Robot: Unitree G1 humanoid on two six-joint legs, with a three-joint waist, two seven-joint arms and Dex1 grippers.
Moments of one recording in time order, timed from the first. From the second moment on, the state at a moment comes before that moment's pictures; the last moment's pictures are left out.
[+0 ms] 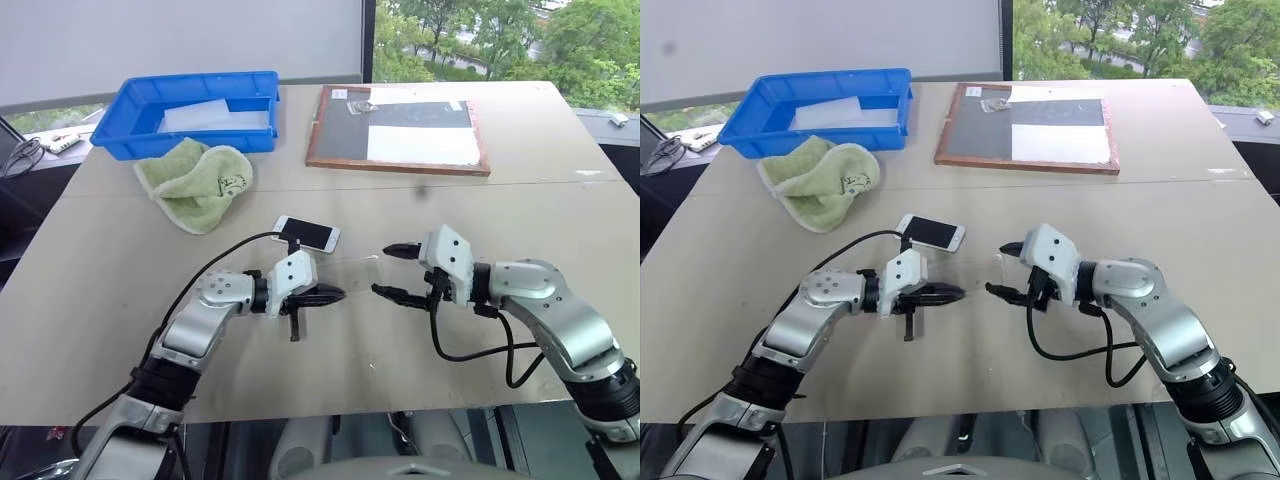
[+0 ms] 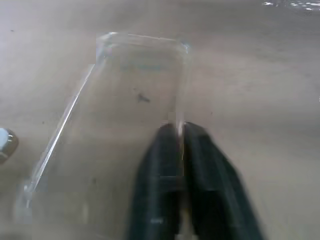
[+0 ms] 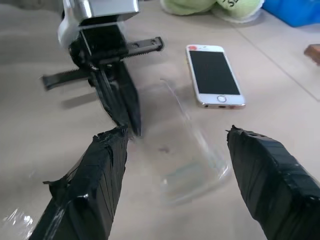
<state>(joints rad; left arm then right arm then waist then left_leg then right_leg) -0.31 0.61 -0.24 0.02 -0.21 0.14 -1.14 -0.33 -0.57 0.24 -0.46 0.29 0.56 0.82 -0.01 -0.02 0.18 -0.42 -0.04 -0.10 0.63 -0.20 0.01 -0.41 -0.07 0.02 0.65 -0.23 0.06</state>
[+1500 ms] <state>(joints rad) -0.42 0.72 0.01 0.29 -0.27 0.14 -1.12 -0.55 -0.40 0.32 -0.20 0.25 0.56 0.81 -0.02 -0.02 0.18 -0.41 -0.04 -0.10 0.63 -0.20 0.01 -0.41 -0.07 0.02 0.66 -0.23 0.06</state>
